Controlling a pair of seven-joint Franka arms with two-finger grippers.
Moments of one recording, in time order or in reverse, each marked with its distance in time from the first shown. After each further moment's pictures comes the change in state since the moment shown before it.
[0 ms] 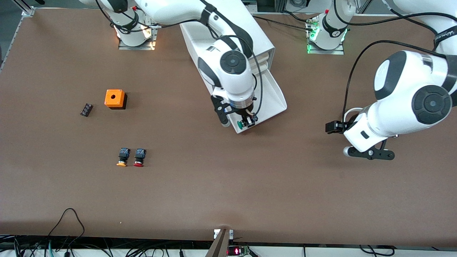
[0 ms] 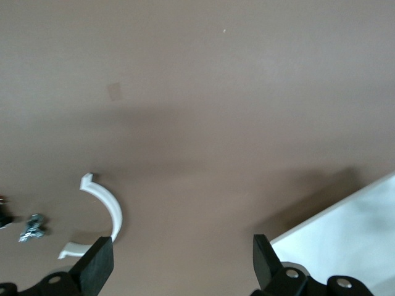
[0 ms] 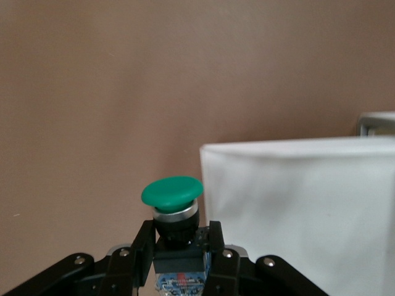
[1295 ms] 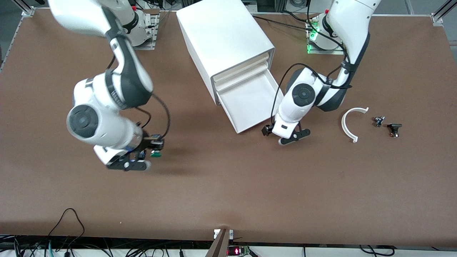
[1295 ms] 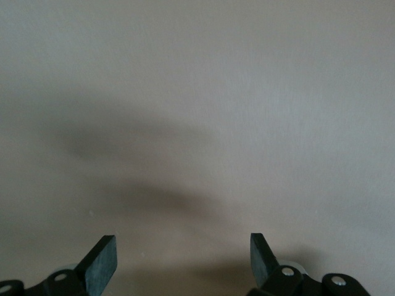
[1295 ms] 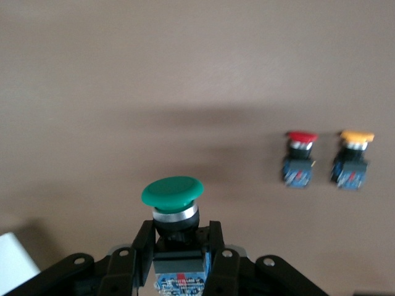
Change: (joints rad) left arm -0.255 0.036 -0.025 -0.597 -0.001 0.786 -0.713; right arm -0.465 -0.143 -0.027 -0.174 0.084 -0.202 -1.635
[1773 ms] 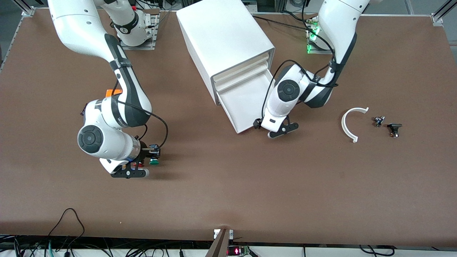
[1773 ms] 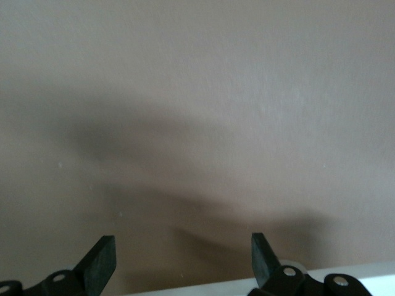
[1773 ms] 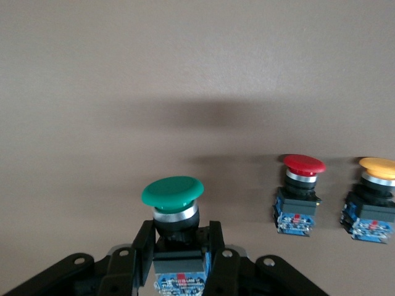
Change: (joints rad) left arm -0.072 0.019 -0.001 -0.024 0.000 0.002 -0.055; right arm -0.021 0.069 0.007 -0.157 0.008 0.211 -0.065
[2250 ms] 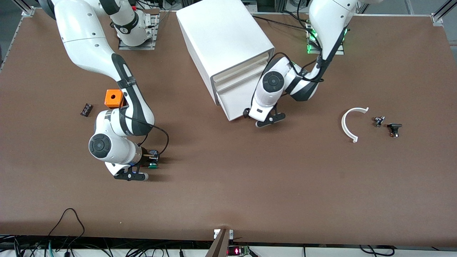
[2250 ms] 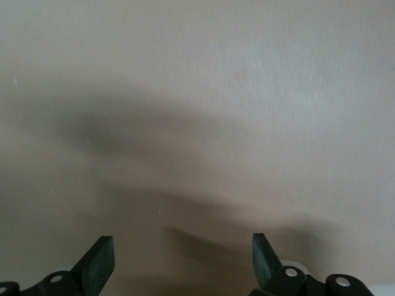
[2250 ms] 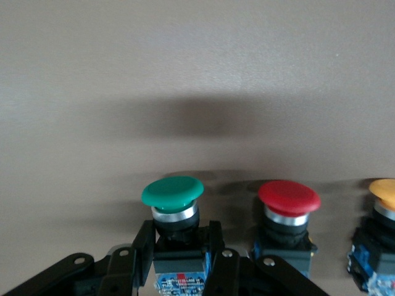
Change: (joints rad) left arm -0.019 0.000 -0.082 -0.034 0.000 -0.011 -0.088; right arm -0.032 0.080 -0.003 -0.081 0.000 0.179 0.000
